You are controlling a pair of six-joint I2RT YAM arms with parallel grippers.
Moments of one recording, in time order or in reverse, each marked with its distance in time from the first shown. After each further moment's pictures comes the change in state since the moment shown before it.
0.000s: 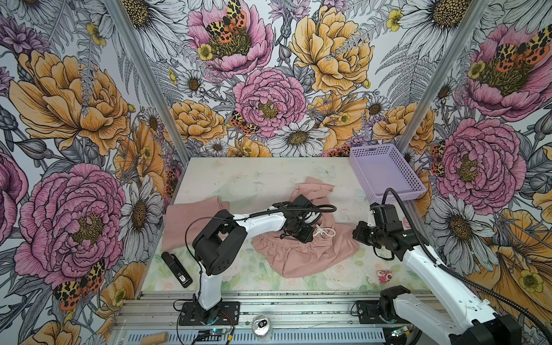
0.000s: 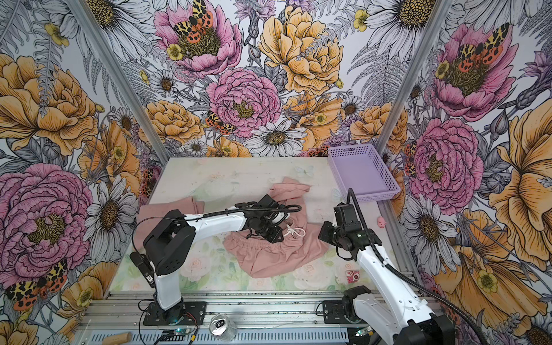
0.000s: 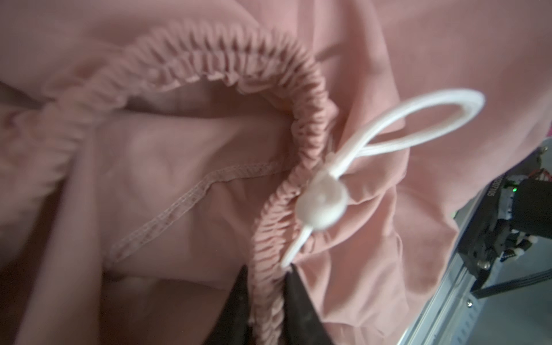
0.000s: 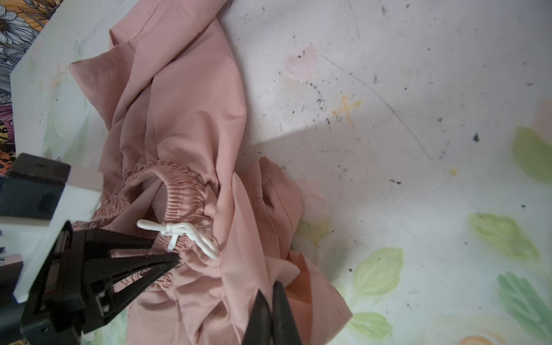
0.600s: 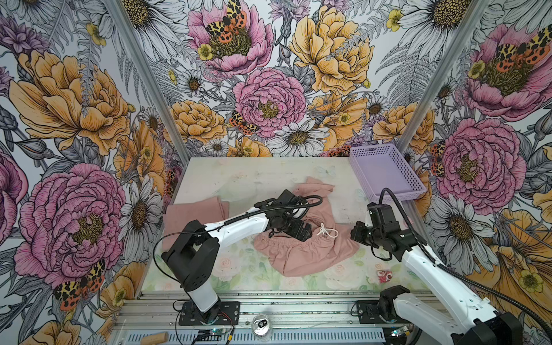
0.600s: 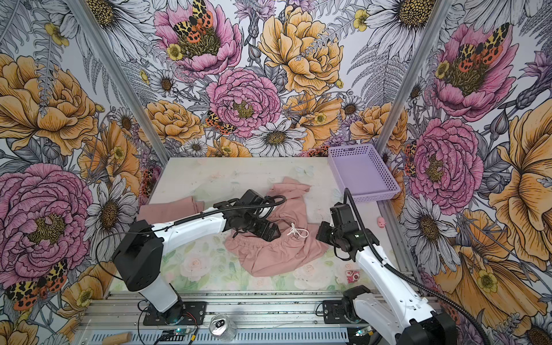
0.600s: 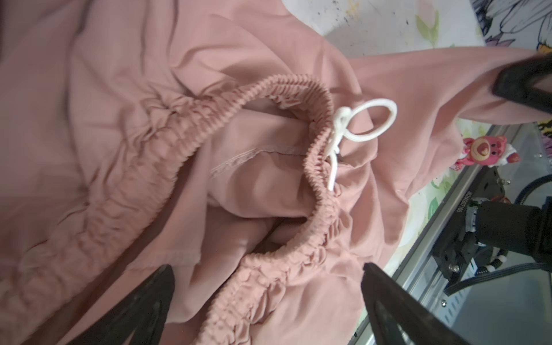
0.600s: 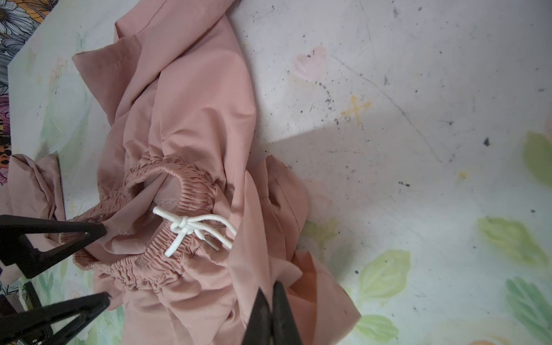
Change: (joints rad) left arm 0.042 -0.206 -0.100 0.004 -0.049 -0.064; right arm 0.053 0.005 0.000 0.010 0.029 0.011
